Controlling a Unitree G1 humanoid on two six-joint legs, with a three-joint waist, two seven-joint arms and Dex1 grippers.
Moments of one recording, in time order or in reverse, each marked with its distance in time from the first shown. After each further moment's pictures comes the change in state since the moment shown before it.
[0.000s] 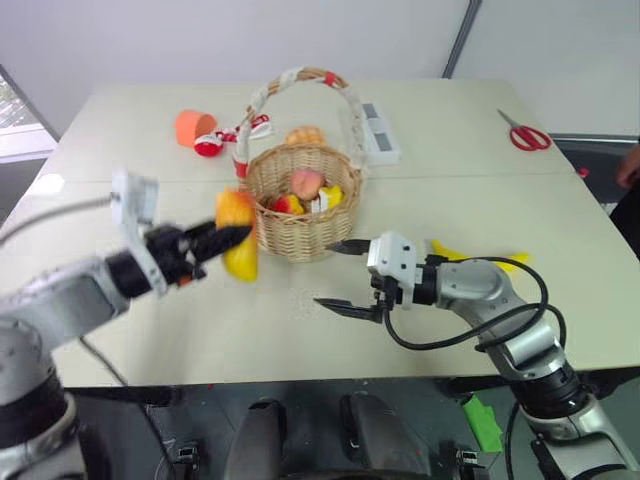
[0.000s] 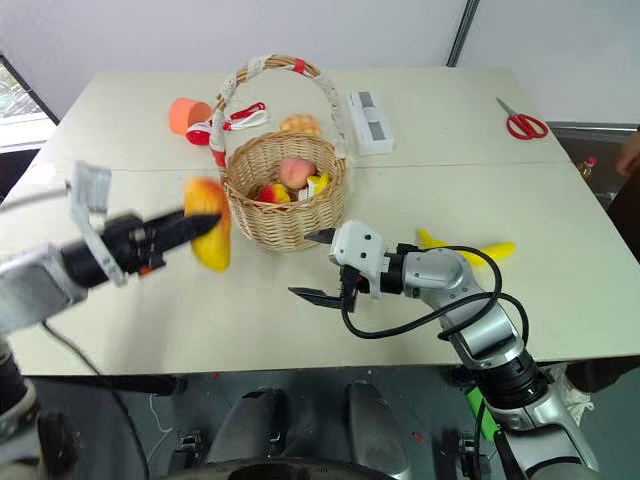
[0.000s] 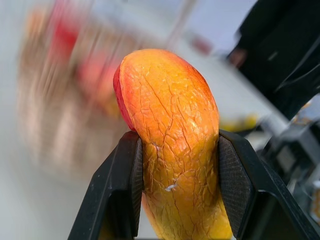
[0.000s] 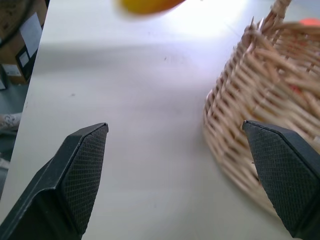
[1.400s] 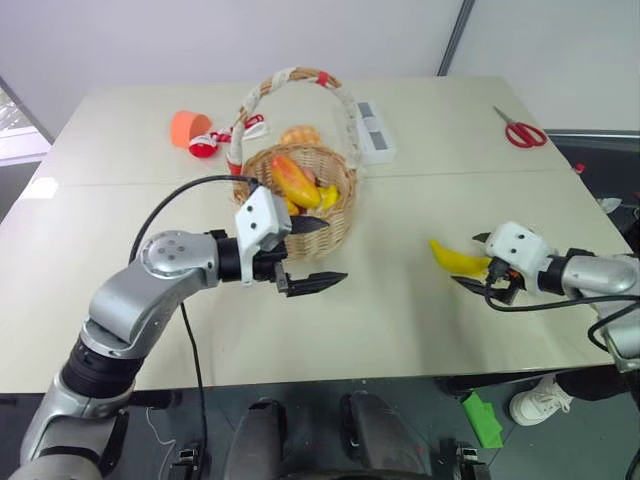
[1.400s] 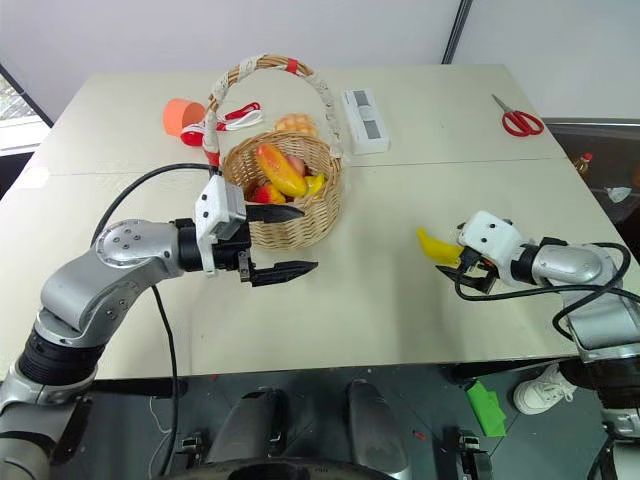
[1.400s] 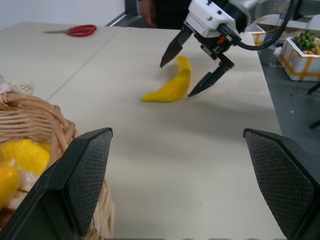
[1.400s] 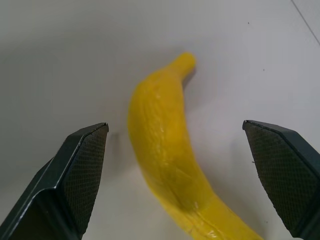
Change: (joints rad) left arm 0.018 0.023 -0.635 0.065 0.845 -0.574 -0.783; right arm 0.129 -0.430 -0.260 0.401 -0.233 -0.159 0.012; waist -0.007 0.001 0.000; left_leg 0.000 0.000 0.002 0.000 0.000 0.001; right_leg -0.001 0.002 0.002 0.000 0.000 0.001
